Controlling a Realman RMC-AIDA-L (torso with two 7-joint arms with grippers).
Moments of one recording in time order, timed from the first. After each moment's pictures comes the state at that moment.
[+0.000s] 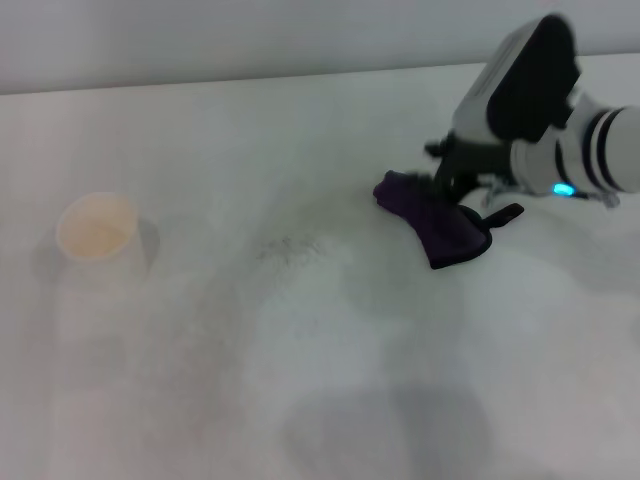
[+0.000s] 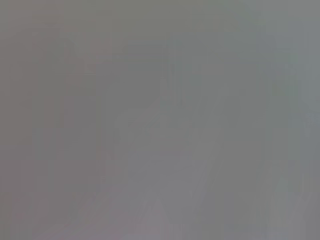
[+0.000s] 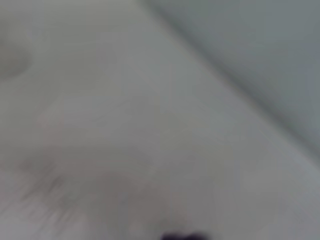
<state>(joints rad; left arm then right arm) -0.38 -2.08 0.82 -0.02 0.51 1.31 -0.31 0.38 2.02 -1.62 -1.18 0.76 0.75 -0.92</state>
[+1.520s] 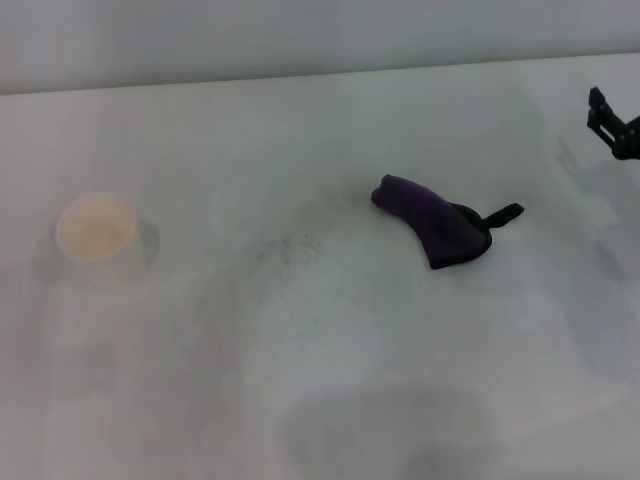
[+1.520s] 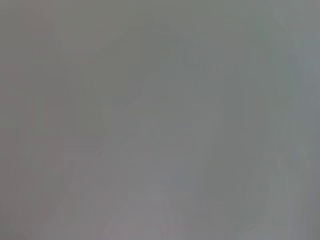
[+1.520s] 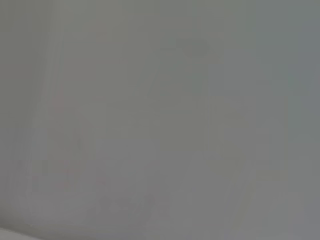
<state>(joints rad) -0.37 -2.09 0.83 -0.03 0.51 1.28 -0.31 0.43 2.02 -0.63 -0.06 2.29 1.09 -3.00</state>
